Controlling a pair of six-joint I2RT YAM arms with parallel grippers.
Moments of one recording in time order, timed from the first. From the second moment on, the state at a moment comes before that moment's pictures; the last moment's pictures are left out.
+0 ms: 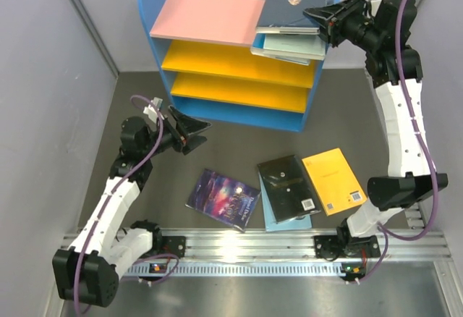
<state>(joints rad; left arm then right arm) -0.16 0.92 0.72 0.03 0.72 -1.20 0.12 1.64 2.12 -0.52 -0.47 1.30</state>
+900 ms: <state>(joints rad) -0.13 0.91 0.70 0.03 0.73 -1.20 0.03 1.39 2.04 -0.57 -0.46 1.23</state>
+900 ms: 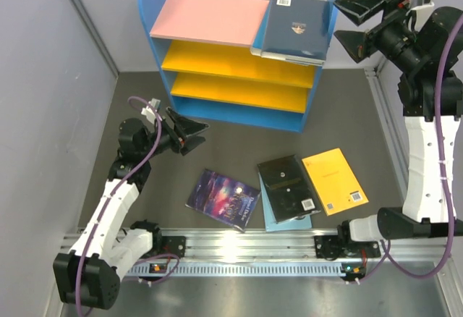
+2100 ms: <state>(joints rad) -0.13 1.07 0.77 0.00 0.74 -1.15 0.37 1.39 1.73 -0.39 -0.48 1.01</state>
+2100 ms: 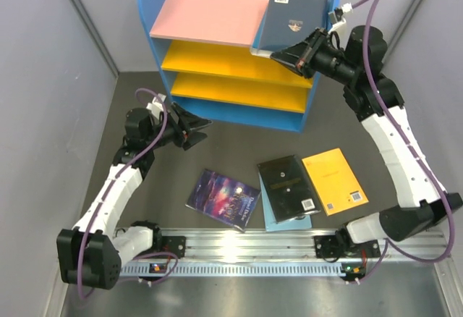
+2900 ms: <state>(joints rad) -0.12 1.16 0.86 -0.02 0.74 -1.11 0.37 1.50 1.91 -0.37 -0.53 0.92</state>
